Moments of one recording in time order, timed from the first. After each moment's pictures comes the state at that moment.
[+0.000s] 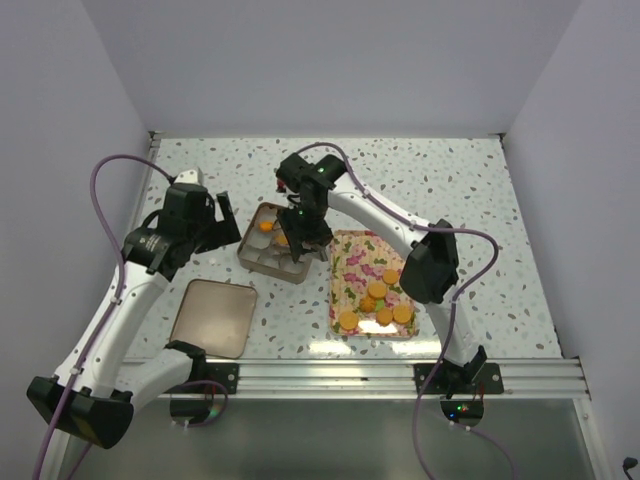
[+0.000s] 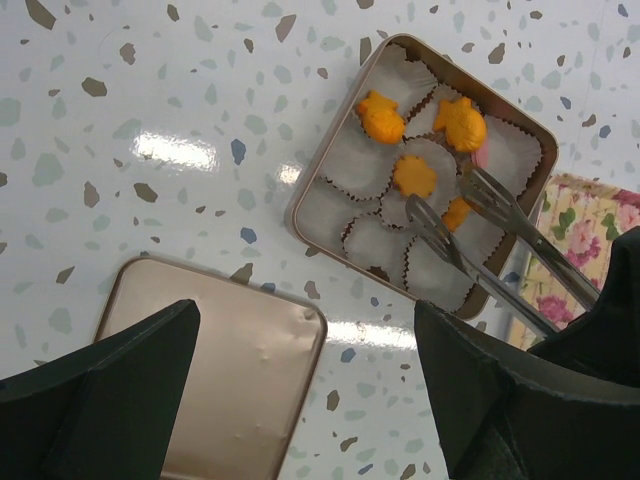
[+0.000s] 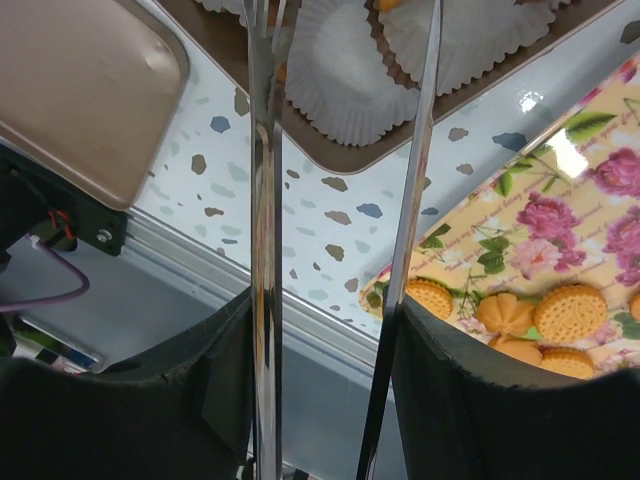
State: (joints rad) left arm -0.31 1.02 1.11 -0.88 -0.23 -0.51; right arm 0.83 2.19 2.19 -1.37 -0.20 0.41
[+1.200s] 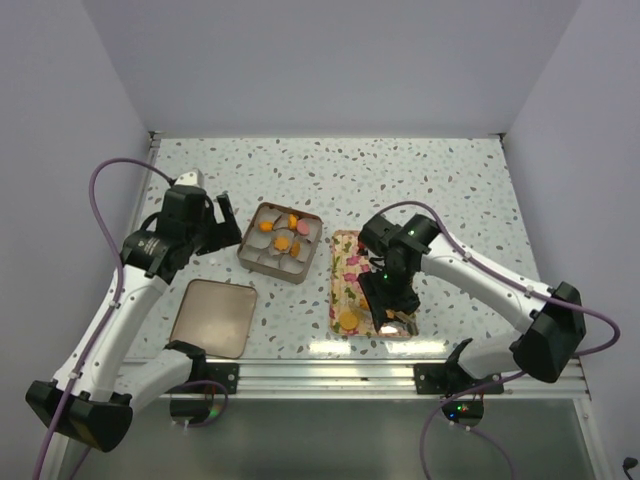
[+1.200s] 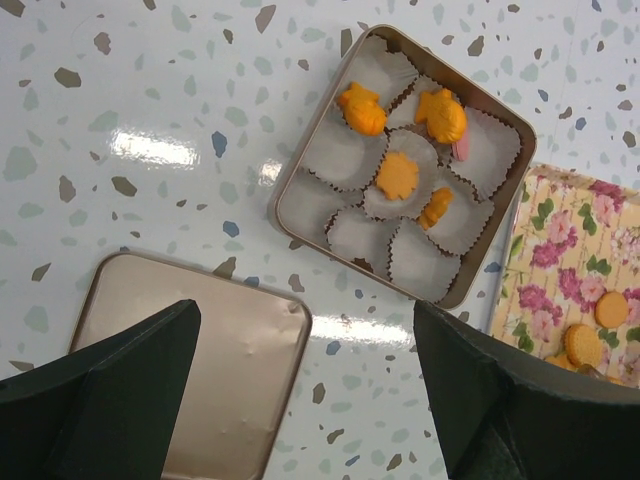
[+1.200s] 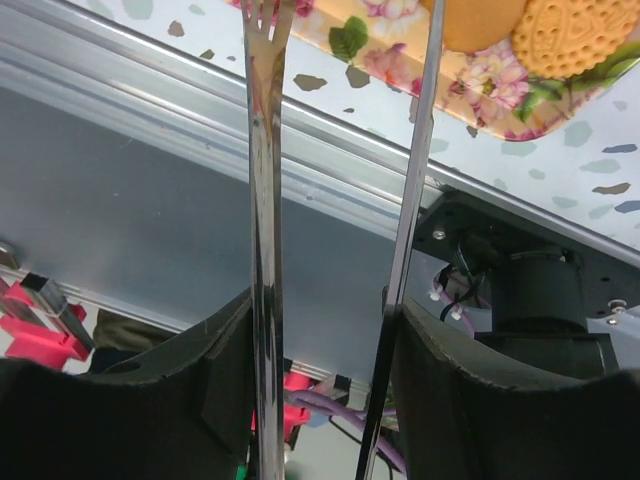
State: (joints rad) left arm -0.31 1.00 1.10 -0.88 -0.19 -0.53; right arm 0.80 1.39 1.20 -1.37 -0.22 0.47
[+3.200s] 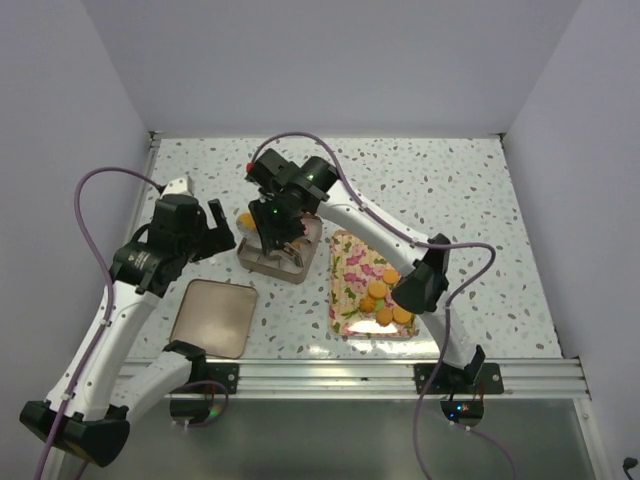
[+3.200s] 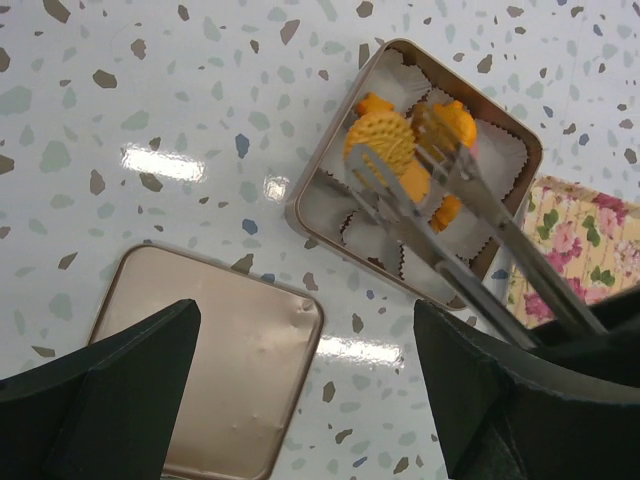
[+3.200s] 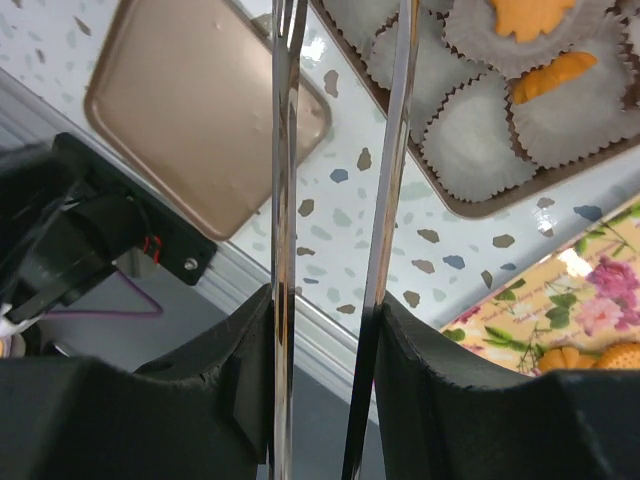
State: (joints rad) left arm -0.31 0.91 1.07 -0.91 -0.24 -0.54; right arm 0.97 2.19 2.45 -1.35 -0.11 0.49
